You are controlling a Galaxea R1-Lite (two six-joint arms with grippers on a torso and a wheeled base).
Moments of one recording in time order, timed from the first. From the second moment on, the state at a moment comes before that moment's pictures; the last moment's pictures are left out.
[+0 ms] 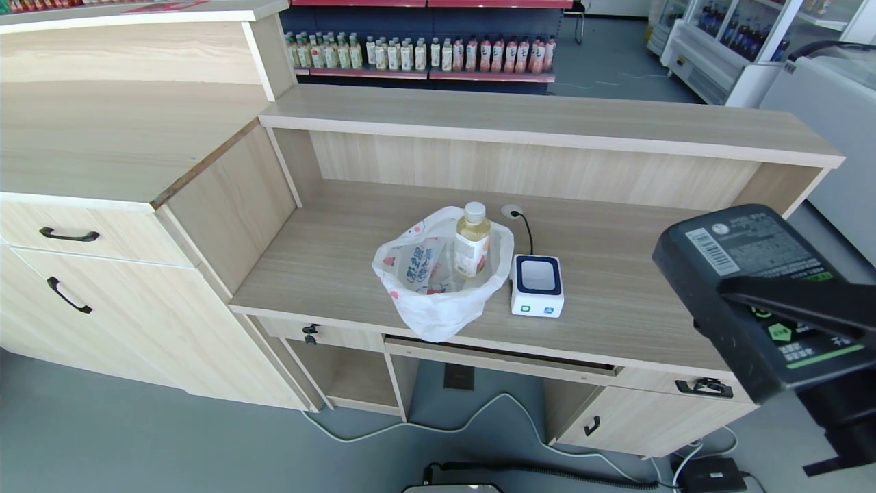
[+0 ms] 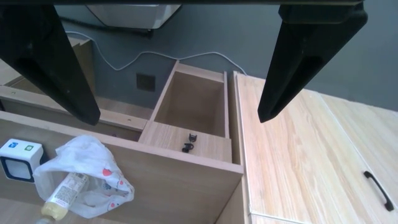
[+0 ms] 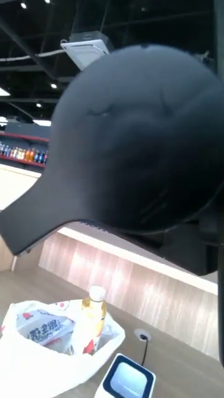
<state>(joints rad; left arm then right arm) 0.00 0.00 0.00 -0.04 0.02 -0.10 0.59 1.02 -0.60 -0.44 0.42 -2.09</state>
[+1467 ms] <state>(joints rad) 0.00 0.00 0.00 -0.04 0.02 -0.10 0.92 1.24 -0.77 -0.50 0.45 -2.75</state>
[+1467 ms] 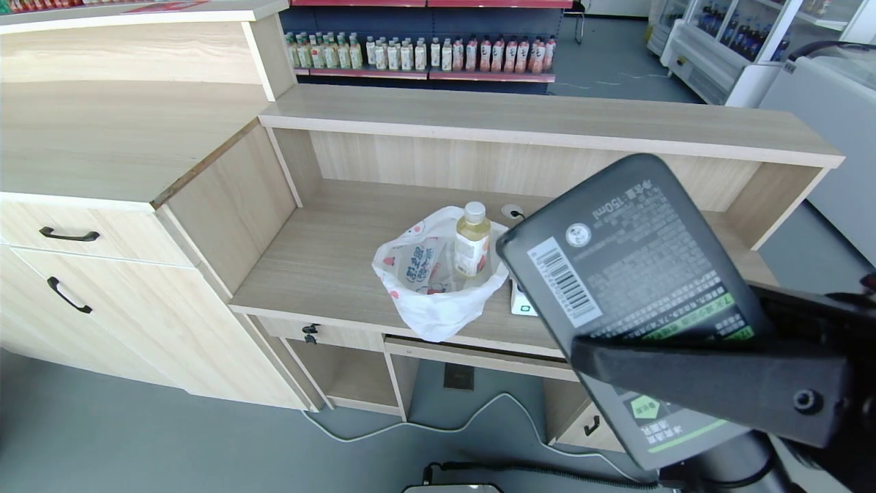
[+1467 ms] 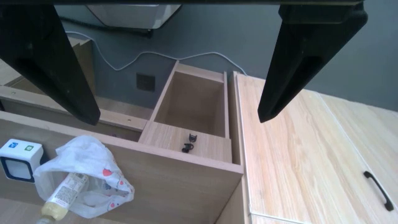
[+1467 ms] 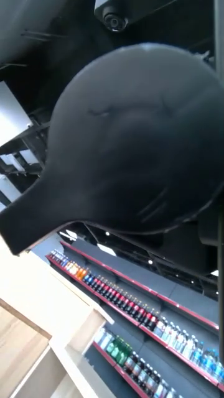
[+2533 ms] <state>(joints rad) 0.00 0.00 0.00 -0.04 0.02 -0.10 0.96 1.16 -0.75 -0.46 0.46 -2.75</state>
